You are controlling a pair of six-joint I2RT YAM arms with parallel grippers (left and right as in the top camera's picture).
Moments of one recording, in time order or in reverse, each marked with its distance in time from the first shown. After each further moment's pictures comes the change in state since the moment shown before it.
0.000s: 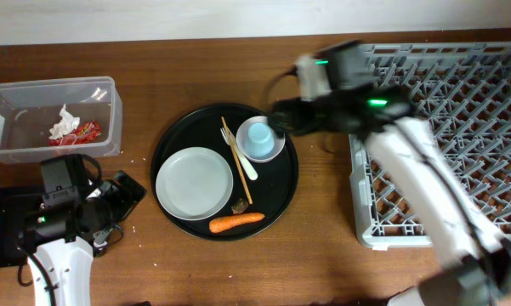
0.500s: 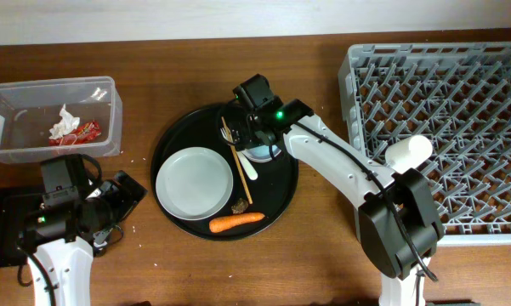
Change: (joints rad) left arm 0.000 0.000 0.000 -0.002 0.000 0.000; right arm 0.160 0.301 -0.003 0.155 0.399 0.116
